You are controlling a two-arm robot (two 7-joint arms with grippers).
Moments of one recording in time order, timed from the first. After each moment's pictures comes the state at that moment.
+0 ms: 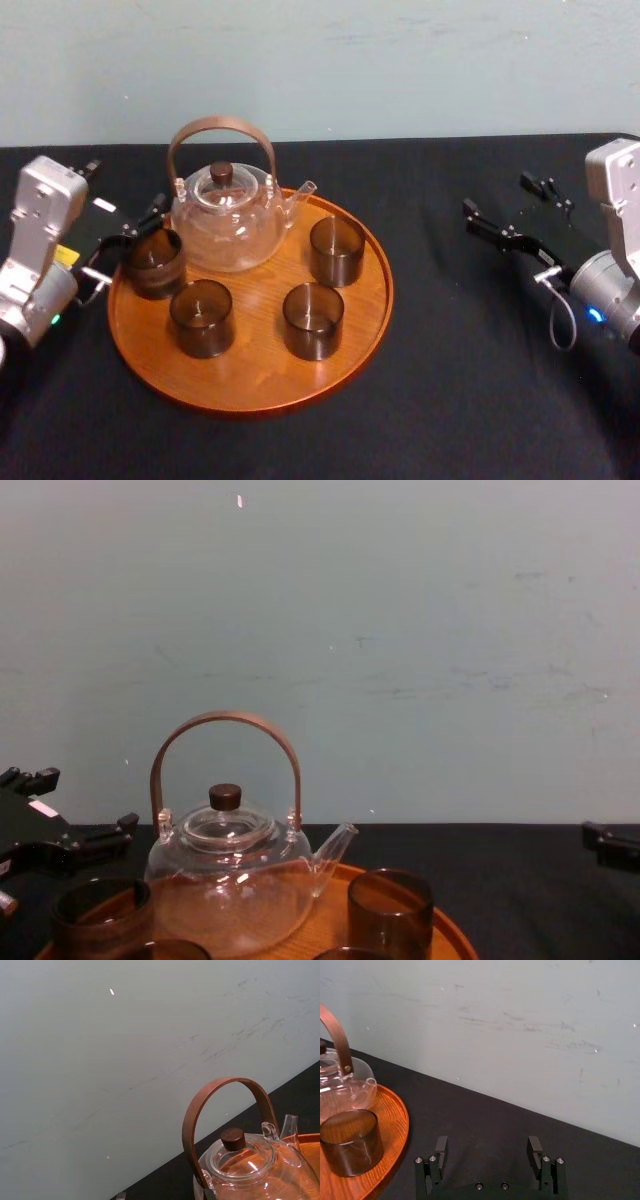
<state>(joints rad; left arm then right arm) -0.20 0.60 0.45 -1.41 -0.25 -0.12 0.03 0.12 0.47 -0.28 -1.46 0.32 -0.01 0.20</state>
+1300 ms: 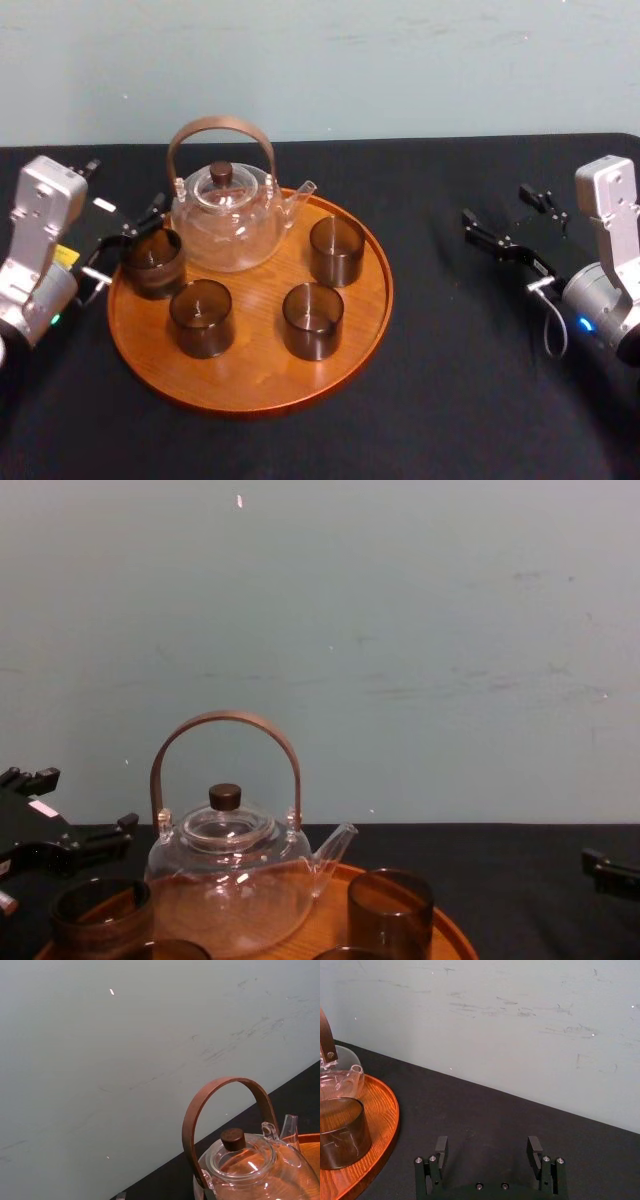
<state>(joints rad) -0.20 0.60 0.45 -1.41 -0.25 -0.12 0.03 0.14 0.42 -0.26 -1.38 0.28 -0.05 0.20</state>
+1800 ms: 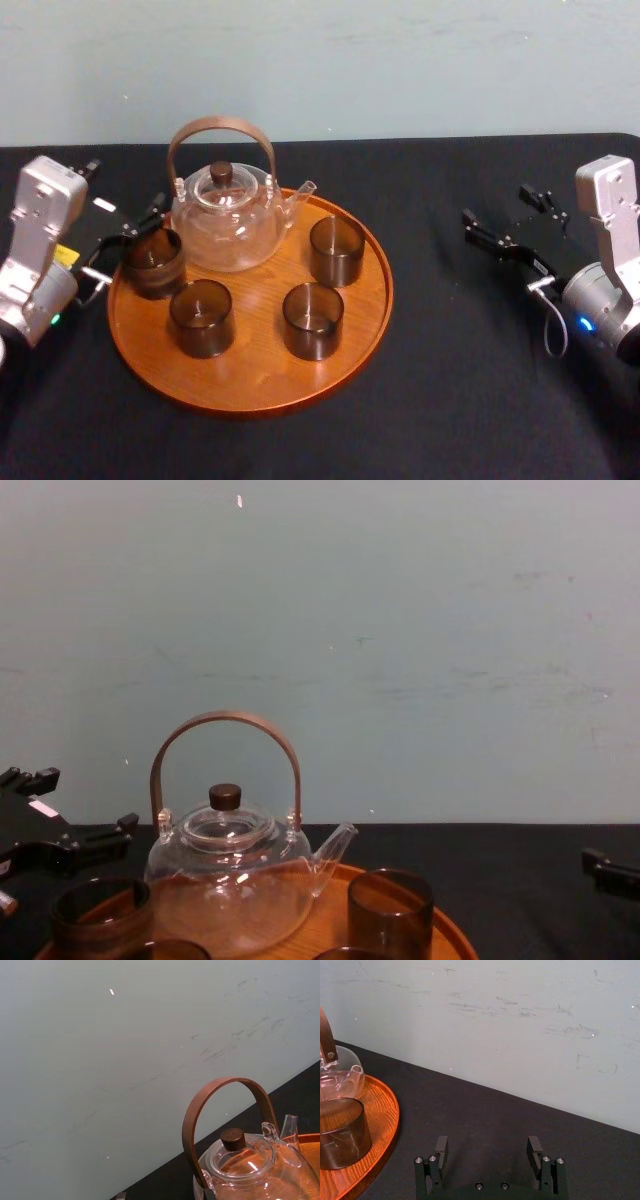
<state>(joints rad) -0.20 0.60 0.45 -1.41 -0.25 -0.12 0.03 0.14 0.42 -0.26 -1.38 0.28 -0.05 0.20</state>
